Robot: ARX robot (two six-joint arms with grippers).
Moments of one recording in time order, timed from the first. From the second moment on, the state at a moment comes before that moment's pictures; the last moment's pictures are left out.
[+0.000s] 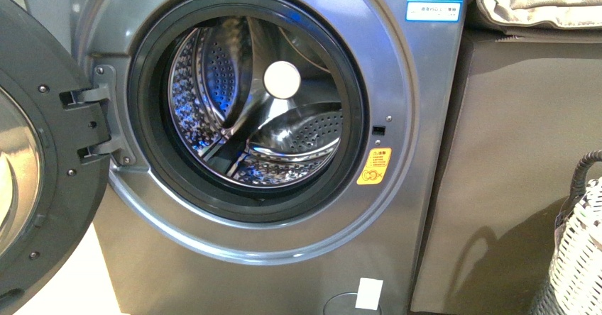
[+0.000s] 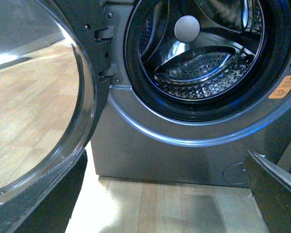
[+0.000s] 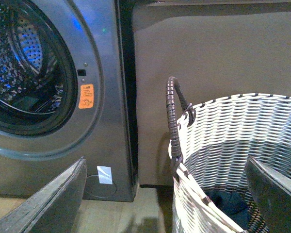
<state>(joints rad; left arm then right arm) 0.00 0.00 0.01 0.00 0.00 0.00 0.00 0.00 0.01 0.00 0.00 0.00</state>
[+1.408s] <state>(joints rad) 0.00 0.00 0.01 0.00 0.00 0.00 -0.52 1.53 0.51 0.81 -0.37 0.01</state>
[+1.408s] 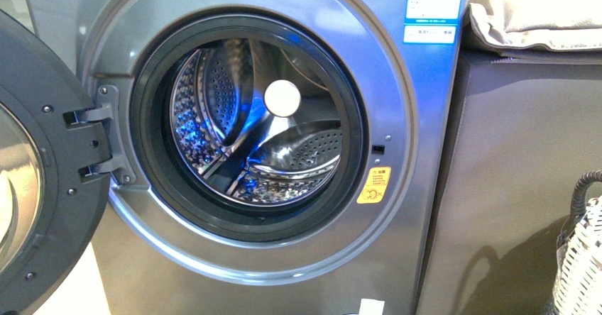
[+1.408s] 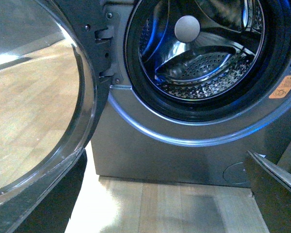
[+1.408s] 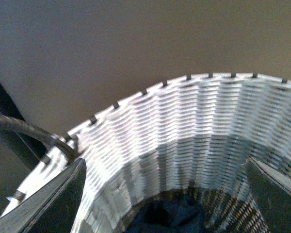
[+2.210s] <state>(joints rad) 0.00 0.00 0.01 0.00 0.00 0.00 -0.51 2.34 0.89 0.77 -0.12 0.01</state>
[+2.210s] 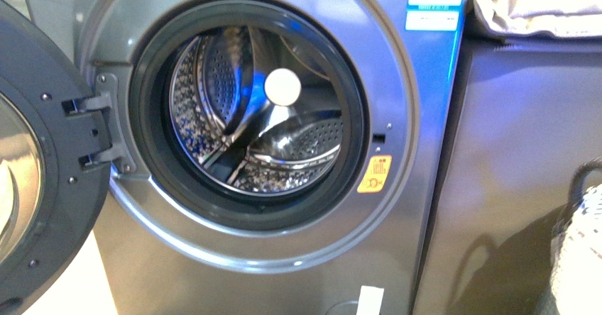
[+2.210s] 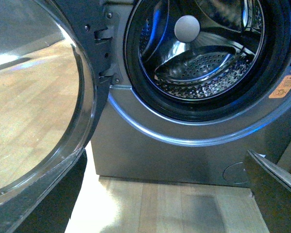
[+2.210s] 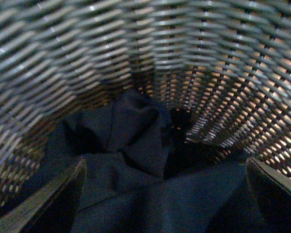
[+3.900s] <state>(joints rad) 0.00 0.00 0.01 0.00 0.00 0.00 -0.60 3.06 1.63 0.37 -0.03 0.14</state>
